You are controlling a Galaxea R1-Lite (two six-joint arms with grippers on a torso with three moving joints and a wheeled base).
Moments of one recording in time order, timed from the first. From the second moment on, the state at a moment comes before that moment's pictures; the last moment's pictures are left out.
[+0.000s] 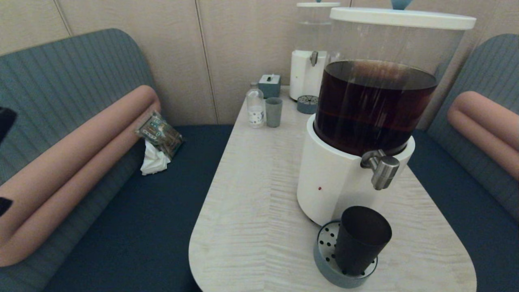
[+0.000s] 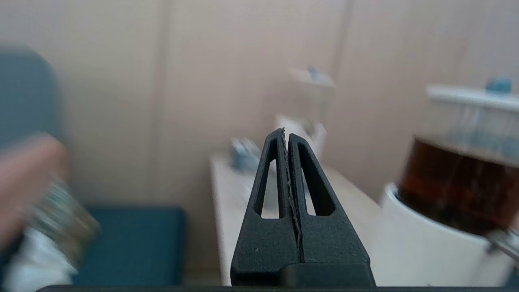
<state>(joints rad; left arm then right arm) -0.15 0.92 -0.20 -1.30 -0.05 -0.22 0.00 0.00 -0.01 0.04 0.02 0.02</state>
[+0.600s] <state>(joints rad) 0.00 0.31 -0.11 -0.94 -0.12 -0.16 0.00 0.00 -0.01 0.04 0.02 0.02</state>
